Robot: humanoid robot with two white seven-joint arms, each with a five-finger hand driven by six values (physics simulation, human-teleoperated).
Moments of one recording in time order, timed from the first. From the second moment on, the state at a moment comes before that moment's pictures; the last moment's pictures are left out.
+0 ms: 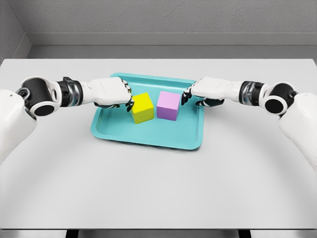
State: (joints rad) left arm -0.75 0.52 -0.68 -1.39 -0.78 -0.61 -0.59; right arm -0.76 -0.45 0.65 -1.08 0.55 -0.61 0.54
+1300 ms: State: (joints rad) left arm -0.75 0.58 -0.63 -1.37 -0.78 -0.61 -0.59; right arm -0.79 -0.40 0.66 -1.07 0.56 -0.61 0.54
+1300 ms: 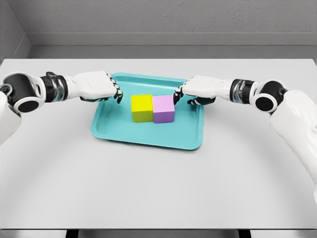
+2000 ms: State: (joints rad) left arm -0.64 0.88 -0.51 -1.39 -0.56 -0.61 -0.58; right arm -0.37 -0.76 0.06 -1.47 0.37 -0.61 0.54
